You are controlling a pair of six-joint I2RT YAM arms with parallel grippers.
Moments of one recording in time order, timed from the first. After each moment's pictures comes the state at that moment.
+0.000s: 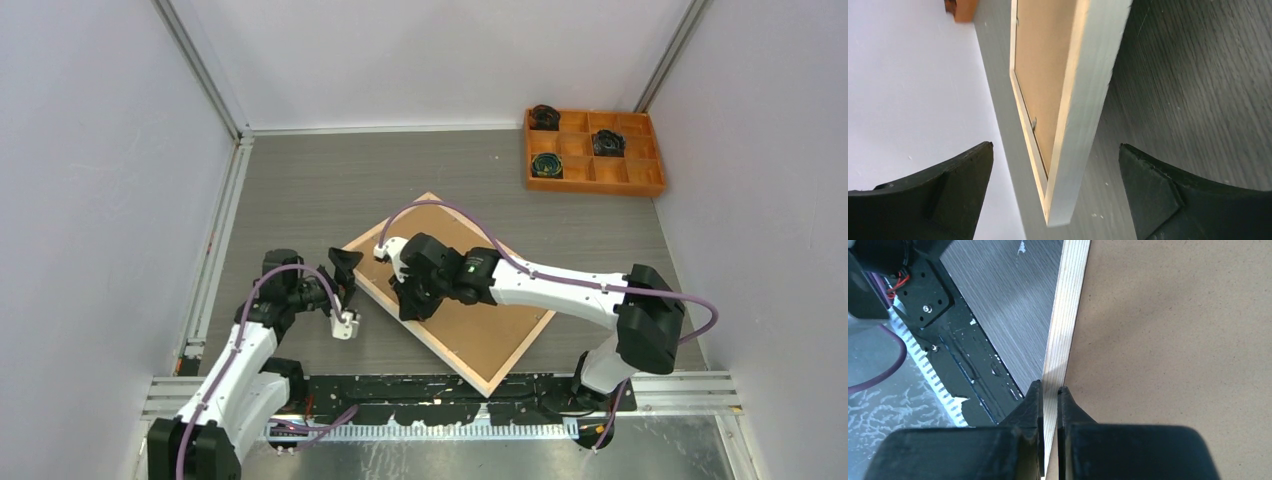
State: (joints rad) left arm -0.12 0.76 0.38 -0.34 0.82 1.81; right arm 1.11 1.57 1.18 -0.48 -0.15 0.24
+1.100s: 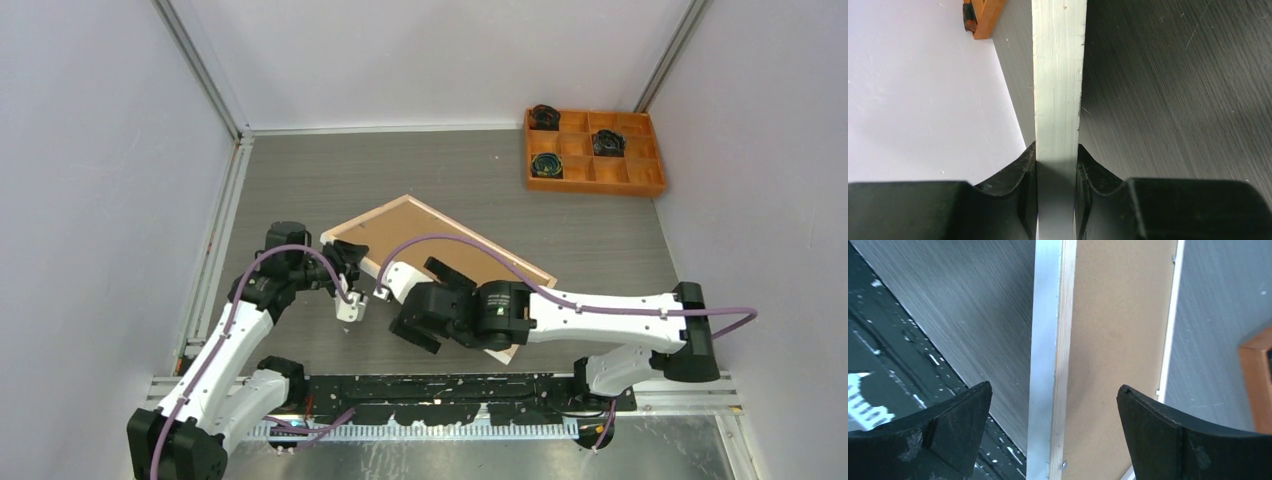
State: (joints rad) left arm -0.26 0.86 0.67 -0.50 0.74 1.81; right arm 1.40 1.37 1.29 -0.82 0.48 0.14
